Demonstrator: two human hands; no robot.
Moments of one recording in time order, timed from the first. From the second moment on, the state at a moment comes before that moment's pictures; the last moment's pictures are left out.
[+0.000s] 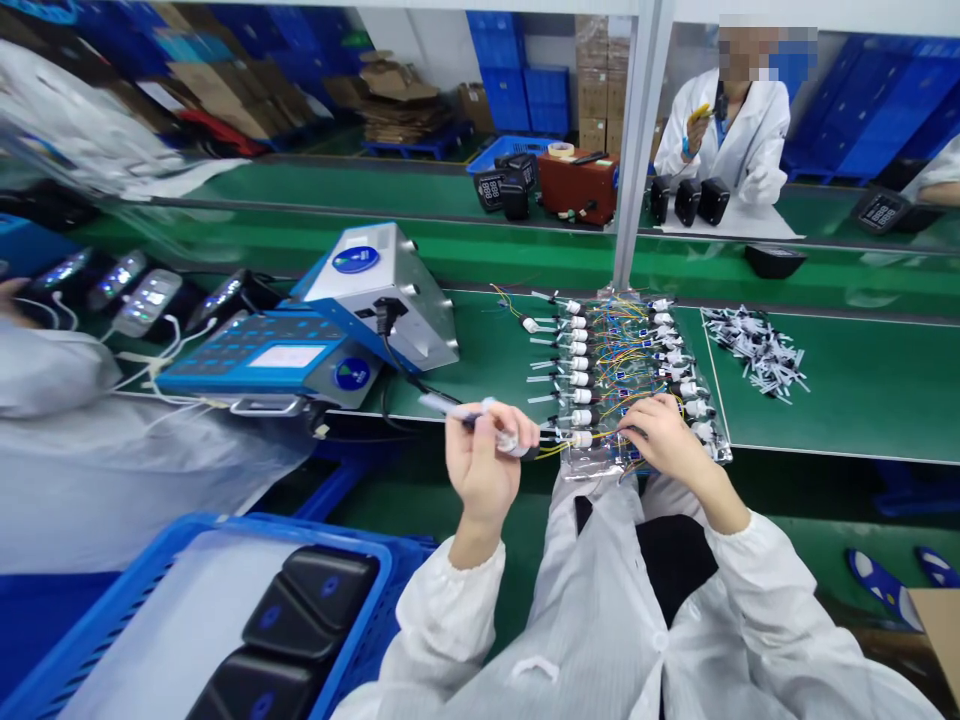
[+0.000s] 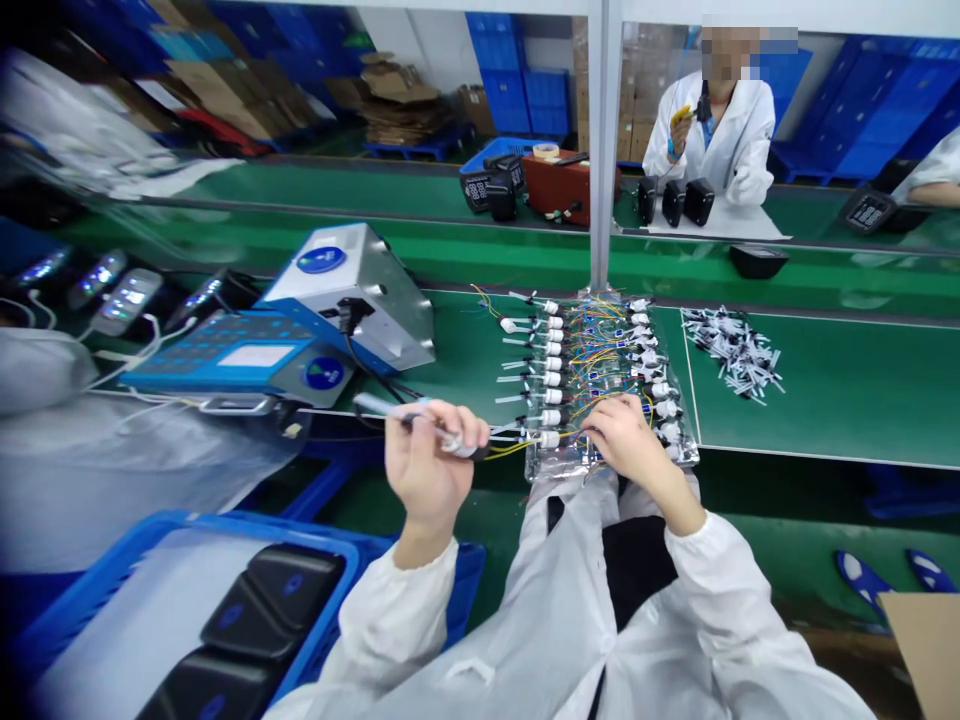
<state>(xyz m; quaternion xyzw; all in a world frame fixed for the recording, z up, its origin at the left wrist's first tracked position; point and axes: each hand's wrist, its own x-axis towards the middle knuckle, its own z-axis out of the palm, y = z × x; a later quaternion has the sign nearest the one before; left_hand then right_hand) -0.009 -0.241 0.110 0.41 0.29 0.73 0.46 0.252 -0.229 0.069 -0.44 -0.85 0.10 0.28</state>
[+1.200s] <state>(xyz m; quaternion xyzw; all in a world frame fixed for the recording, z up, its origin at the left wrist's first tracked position) 0.054 -0.210 0.110 0.48 0.43 0.60 0.47 0.265 -0.241 0.049 -0.51 -0.73 0.04 0.45</state>
